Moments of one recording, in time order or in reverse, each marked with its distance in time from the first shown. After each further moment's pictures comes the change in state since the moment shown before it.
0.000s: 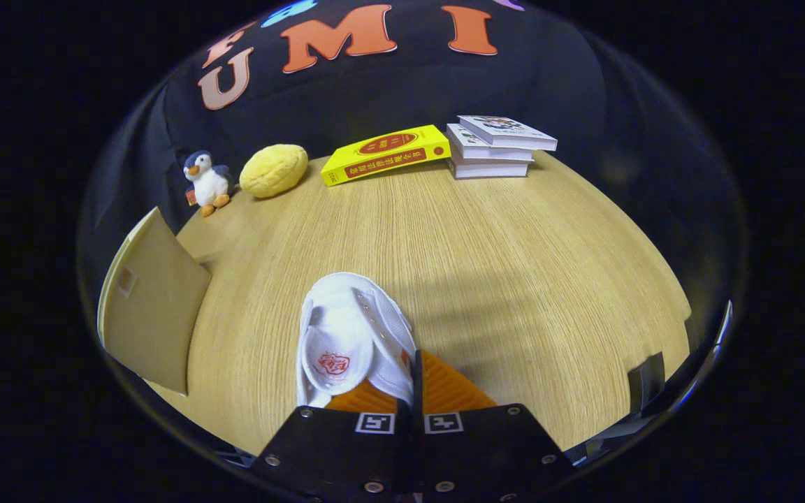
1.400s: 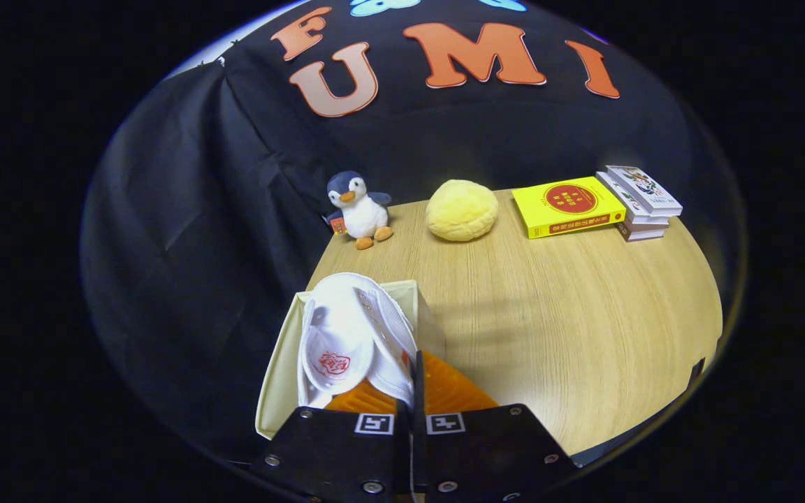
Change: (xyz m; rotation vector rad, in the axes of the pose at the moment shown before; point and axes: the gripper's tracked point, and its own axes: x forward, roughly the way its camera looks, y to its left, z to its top) arm -0.084 0.348 0.086 -0.040 0.013 0.272
